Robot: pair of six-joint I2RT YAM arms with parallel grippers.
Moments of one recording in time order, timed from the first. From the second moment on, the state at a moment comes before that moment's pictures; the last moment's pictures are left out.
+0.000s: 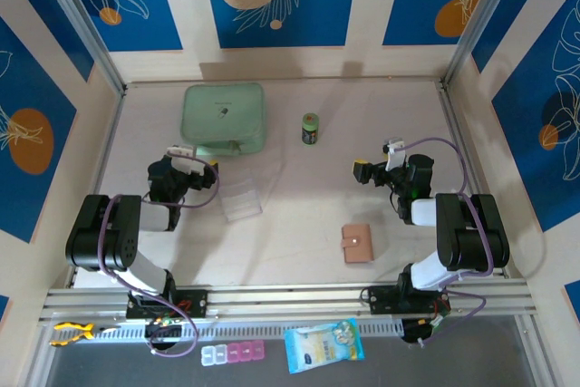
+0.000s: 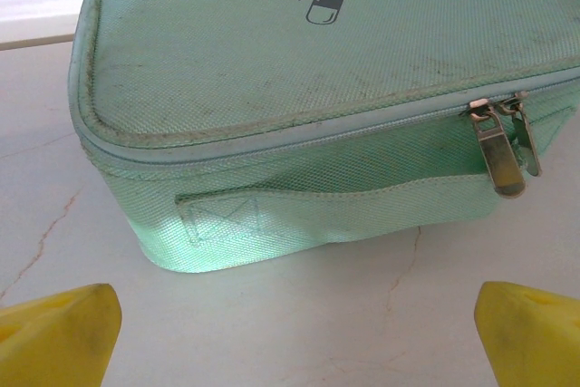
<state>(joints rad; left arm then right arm) -0.02 1.56 0.36 0.87 0.21 0.08 -0.05 1.51 0.38 0.75 -0.49 0.02</state>
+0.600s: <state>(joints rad) -0.10 1.32 0.51 0.40 -0.09 -0.01 0.11 1.28 0.49 0.33 -0.28 -0.03</state>
